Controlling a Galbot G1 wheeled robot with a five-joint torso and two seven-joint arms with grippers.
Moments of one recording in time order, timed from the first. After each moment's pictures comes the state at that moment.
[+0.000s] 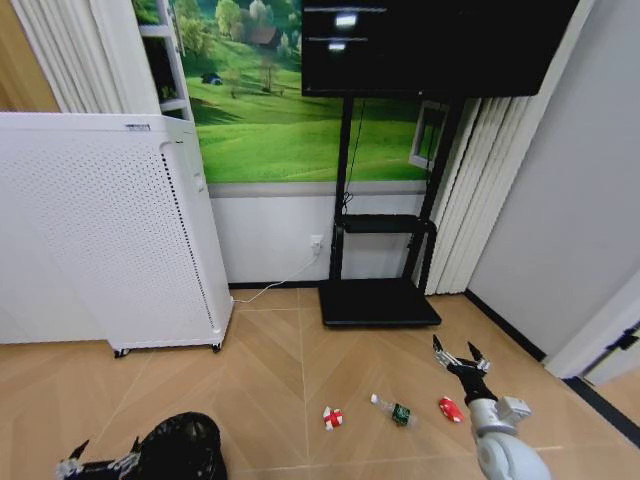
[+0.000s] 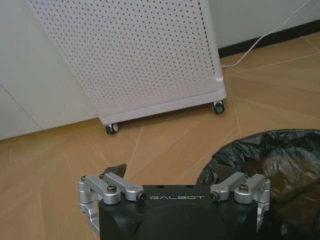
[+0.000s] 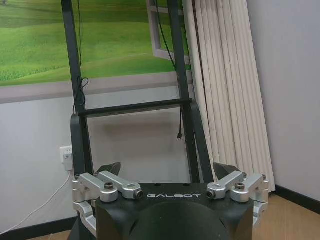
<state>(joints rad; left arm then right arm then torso) 1.98 -1.25 -0.95 -2.07 -0.25 0.29 -0.10 -1.44 1.28 0.84 1.82 0.49 0.09 -0.06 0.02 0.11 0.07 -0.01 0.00</state>
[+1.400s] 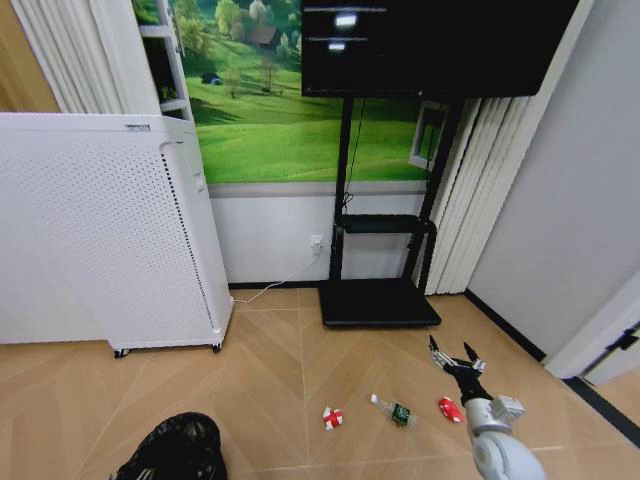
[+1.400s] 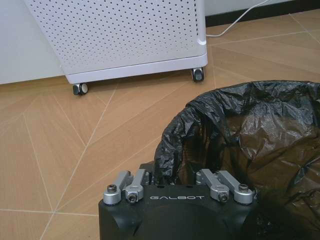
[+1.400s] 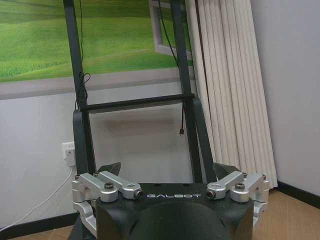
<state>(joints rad) 1.86 -1.26 -0.88 -1.88 -0.28 0.30 -0.01 -1.43 1.29 0.83 1.80 0.48 0.10 -0.07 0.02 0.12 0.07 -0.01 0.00</state>
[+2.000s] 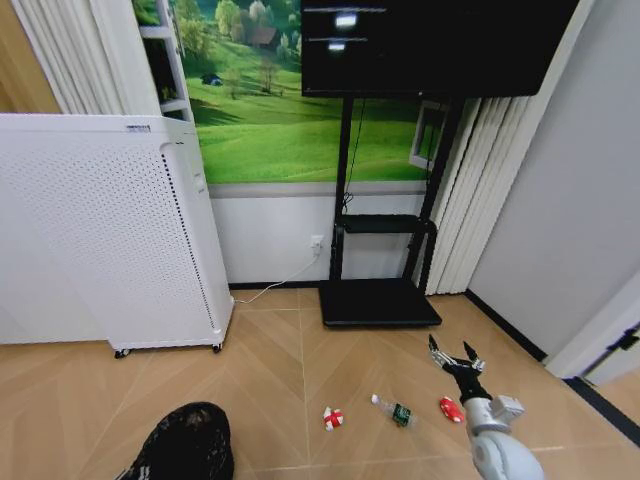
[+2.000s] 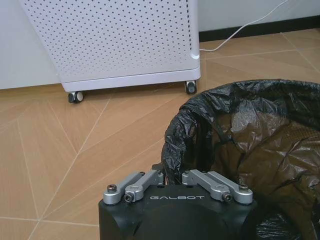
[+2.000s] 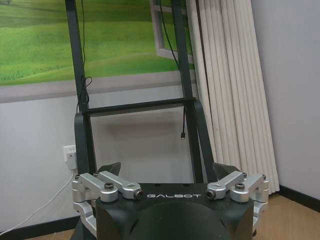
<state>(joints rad) 1.86 -1.32 -0.86 -1.92 -0.25 0.26 -0.01 -1.43 1.29 0.83 1.81 0.48 0.10 -0.07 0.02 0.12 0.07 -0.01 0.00</state>
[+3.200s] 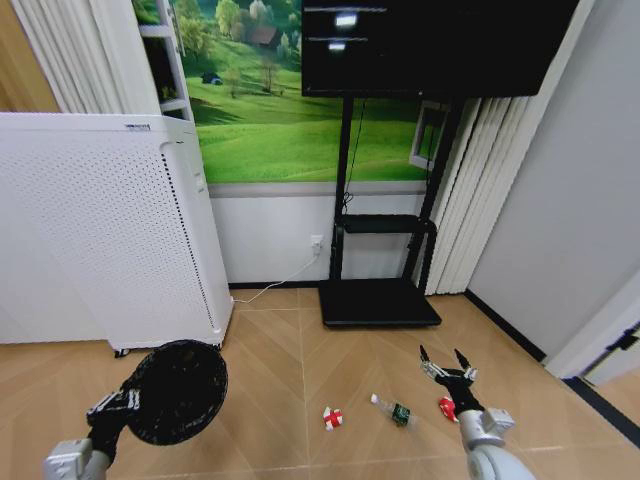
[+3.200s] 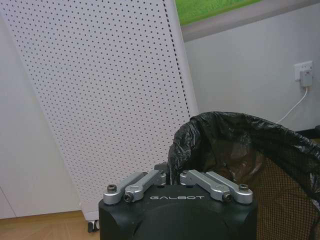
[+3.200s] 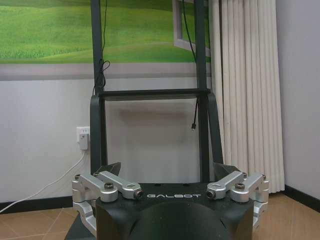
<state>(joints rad) 1.82 -1.28 -1.01 -2.24 -0.28 0.23 -0.01 -1.48 1.33 0.81 1.80 0.36 0.14 -0.11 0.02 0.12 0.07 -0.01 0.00</state>
